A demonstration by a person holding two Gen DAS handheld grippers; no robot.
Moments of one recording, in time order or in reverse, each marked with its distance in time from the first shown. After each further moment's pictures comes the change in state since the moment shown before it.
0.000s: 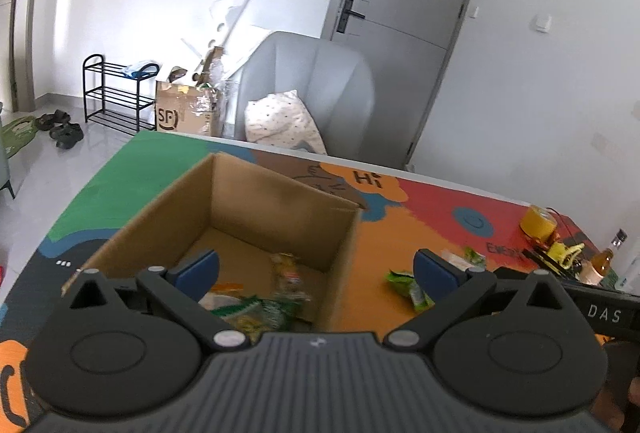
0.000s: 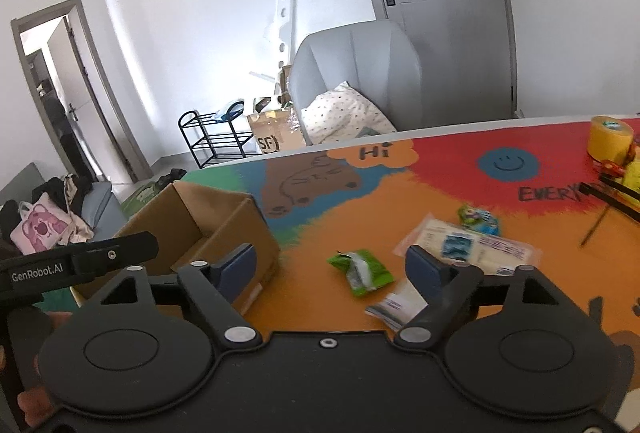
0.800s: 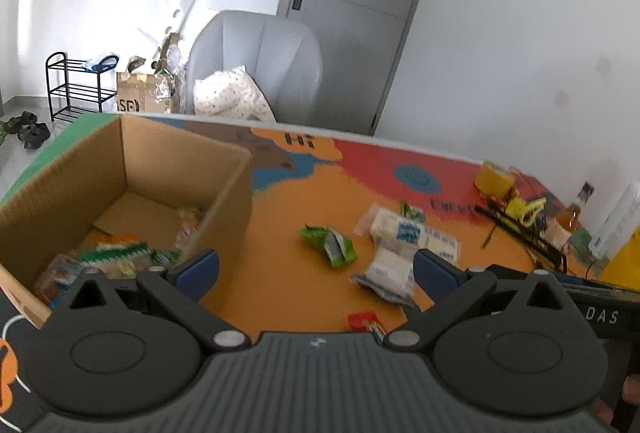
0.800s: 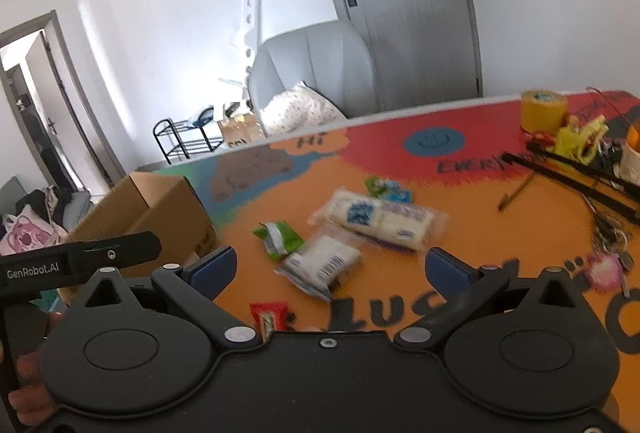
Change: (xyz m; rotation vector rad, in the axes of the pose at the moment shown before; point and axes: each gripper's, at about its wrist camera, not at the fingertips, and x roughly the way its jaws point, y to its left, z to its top) left arm 0.011 -0.074 -0.038 0.071 0.065 -0.076; right arm -0.034 -0.069 -0.034 0.057 0.006 -0.071
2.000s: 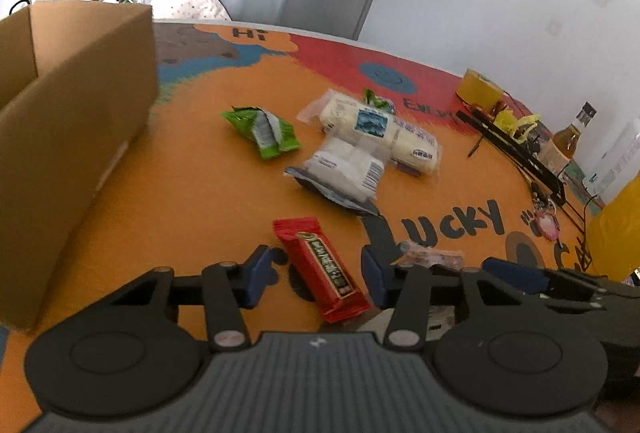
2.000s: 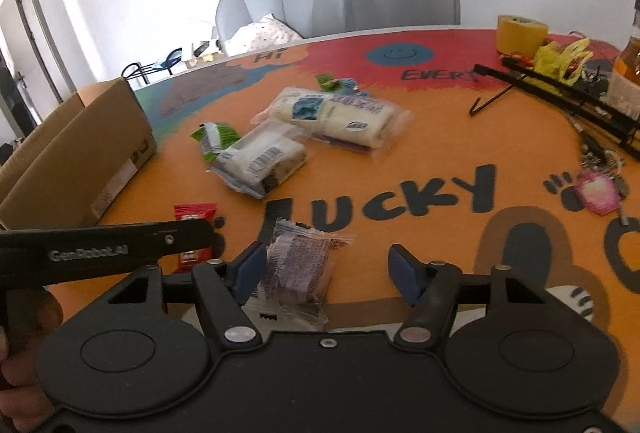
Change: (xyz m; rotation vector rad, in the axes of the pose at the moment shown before) left arm 0.073 -0.038 -0.053 0.004 0.217 -0.067; right arm 0.029 -0.022 -0.048 -0.044 0.146 -0.099
